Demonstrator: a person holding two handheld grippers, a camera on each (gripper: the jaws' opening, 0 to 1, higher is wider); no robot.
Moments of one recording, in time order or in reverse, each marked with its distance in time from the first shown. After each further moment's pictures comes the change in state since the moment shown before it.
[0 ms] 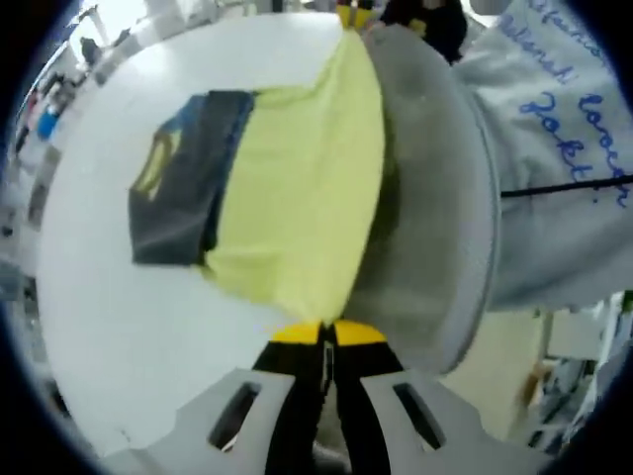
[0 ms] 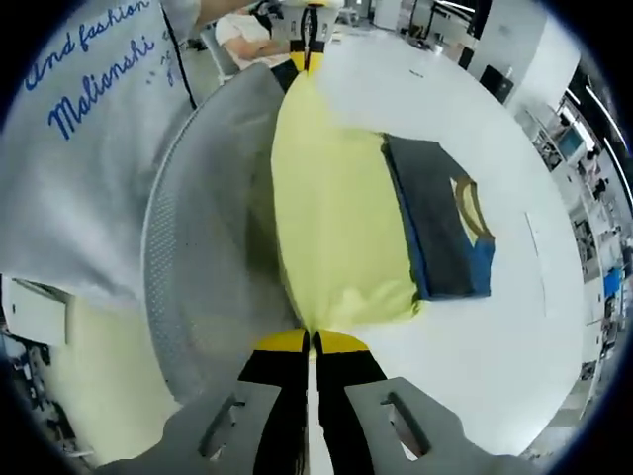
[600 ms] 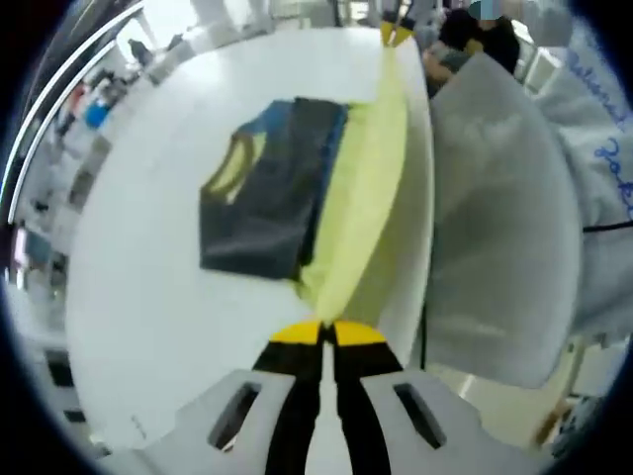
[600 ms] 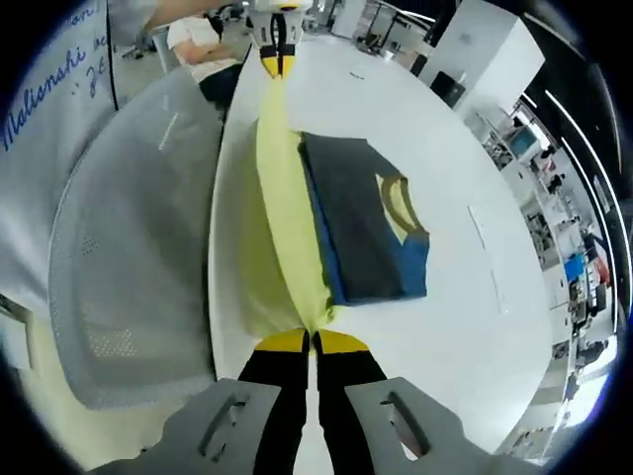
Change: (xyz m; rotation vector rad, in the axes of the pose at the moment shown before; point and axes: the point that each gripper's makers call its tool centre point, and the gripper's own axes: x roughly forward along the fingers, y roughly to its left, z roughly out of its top) left arm 0.009 0.091 0.012 -0.088 -0.084 0.190; right arm 0.013 -0.088 -0.010 0.043 -0.024 -0.221
